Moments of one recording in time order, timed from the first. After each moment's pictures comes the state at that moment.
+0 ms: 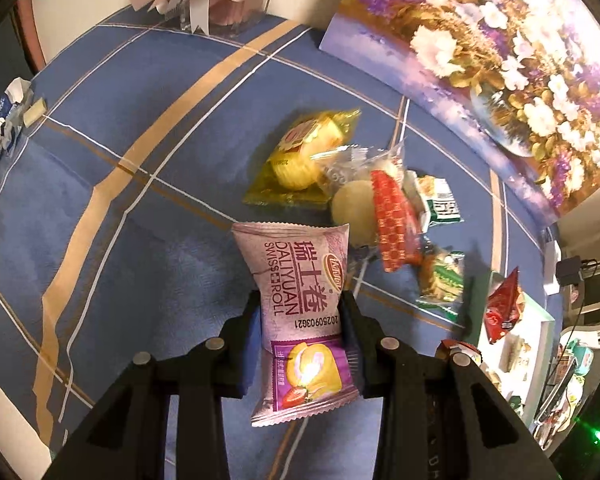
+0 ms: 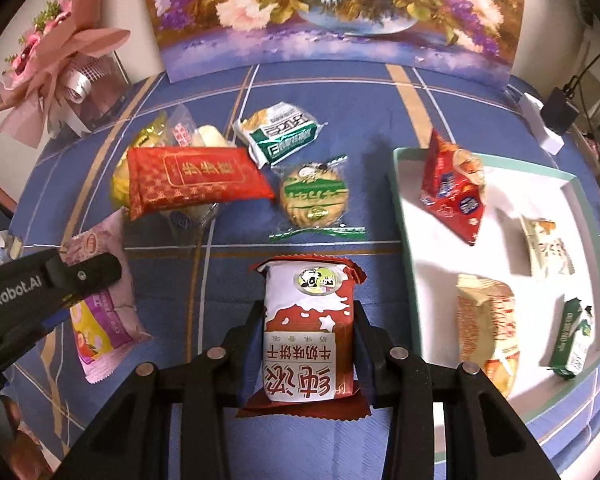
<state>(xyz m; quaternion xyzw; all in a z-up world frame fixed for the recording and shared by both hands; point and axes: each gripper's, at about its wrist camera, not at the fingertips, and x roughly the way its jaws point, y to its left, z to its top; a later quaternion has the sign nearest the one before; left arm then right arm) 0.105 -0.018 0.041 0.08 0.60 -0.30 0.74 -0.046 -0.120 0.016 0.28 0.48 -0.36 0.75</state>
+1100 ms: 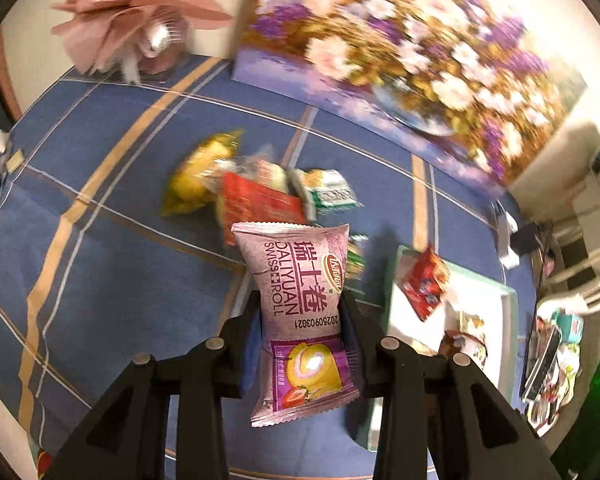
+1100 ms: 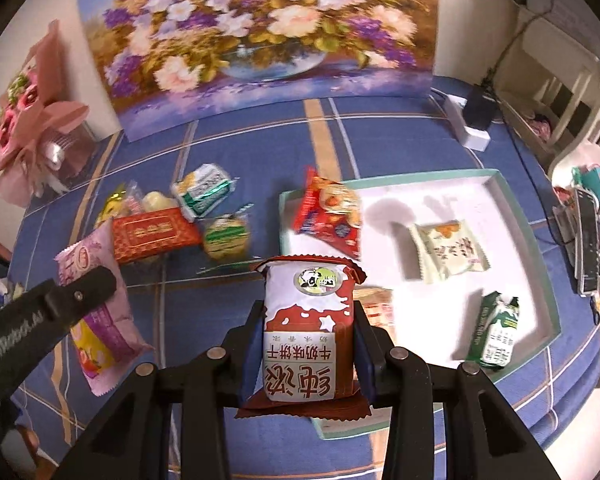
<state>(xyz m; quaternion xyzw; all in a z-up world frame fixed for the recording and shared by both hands) 0.022 -0.066 0.087 0.10 0.54 -0.37 0.75 -0.129 -0.155 0.072 0.30 0.45 -0.42 0.73</state>
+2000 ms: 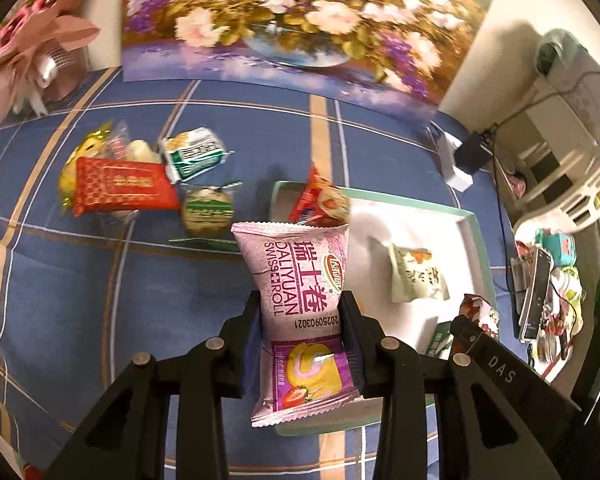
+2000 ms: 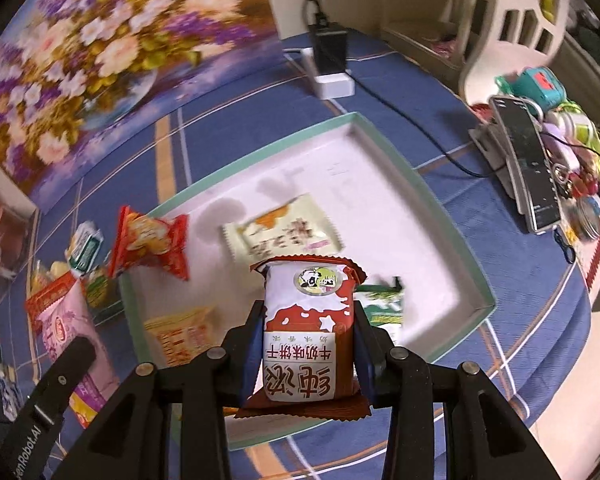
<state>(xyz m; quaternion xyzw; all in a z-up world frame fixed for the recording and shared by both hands) -0.078 -0.124 0.073 0.18 0.52 -0.45 0.70 -0.255 -0.228 0.049 0.40 0.41 -0.50 0.65</state>
